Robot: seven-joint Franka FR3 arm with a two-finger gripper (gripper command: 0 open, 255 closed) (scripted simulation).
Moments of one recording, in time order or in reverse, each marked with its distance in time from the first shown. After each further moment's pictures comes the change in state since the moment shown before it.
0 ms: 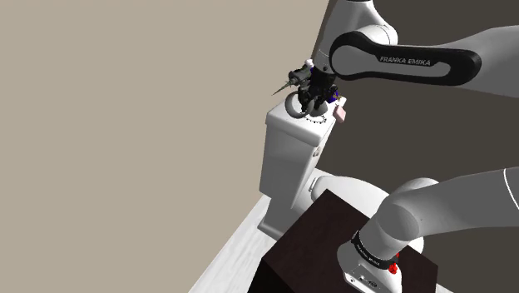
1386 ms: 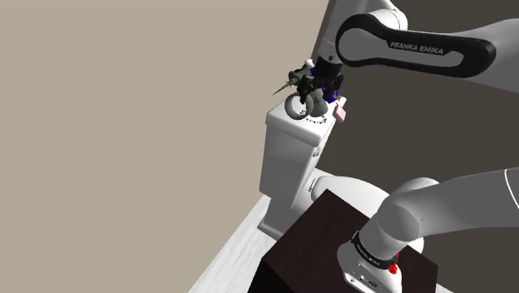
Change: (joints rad) arm 0.013 -0.008 -0.008 0.072 0.018 -0.081 -0.041
